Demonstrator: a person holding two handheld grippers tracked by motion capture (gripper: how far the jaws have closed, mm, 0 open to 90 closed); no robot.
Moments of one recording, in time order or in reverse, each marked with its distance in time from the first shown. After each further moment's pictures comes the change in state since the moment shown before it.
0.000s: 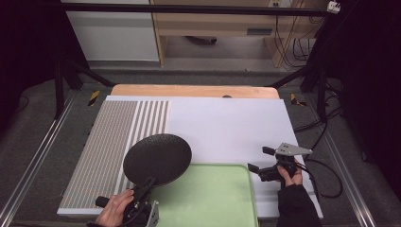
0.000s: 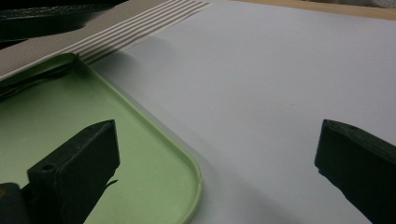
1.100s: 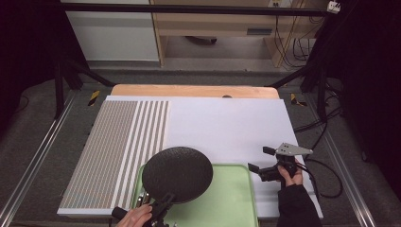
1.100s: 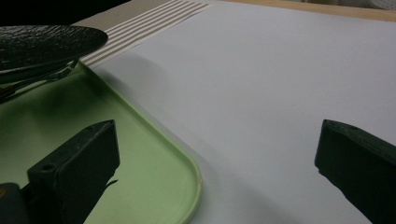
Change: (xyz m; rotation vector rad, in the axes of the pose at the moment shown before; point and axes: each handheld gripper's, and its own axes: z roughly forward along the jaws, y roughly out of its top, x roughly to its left) left arm -0.016 0.048 -0.015 -0.118 -0.057 0.053; right arm 0.000 0.000 -0.001 -0.005 -0.002 0.002
